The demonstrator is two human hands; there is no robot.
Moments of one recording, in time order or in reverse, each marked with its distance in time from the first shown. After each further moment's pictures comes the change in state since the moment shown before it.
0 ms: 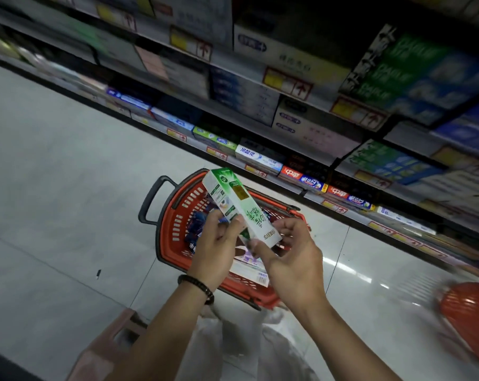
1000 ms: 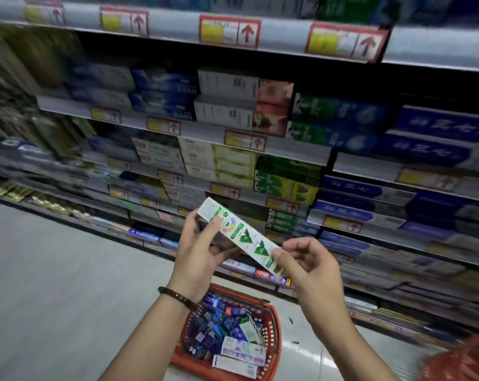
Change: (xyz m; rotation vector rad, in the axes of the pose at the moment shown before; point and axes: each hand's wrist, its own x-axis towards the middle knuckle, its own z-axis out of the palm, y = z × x) left_hand -0.185 0.329 0.029 -0.417 -0.146 0.378; right_hand -0.139 -0.277 -0.216 0.416 0.142 -0.280
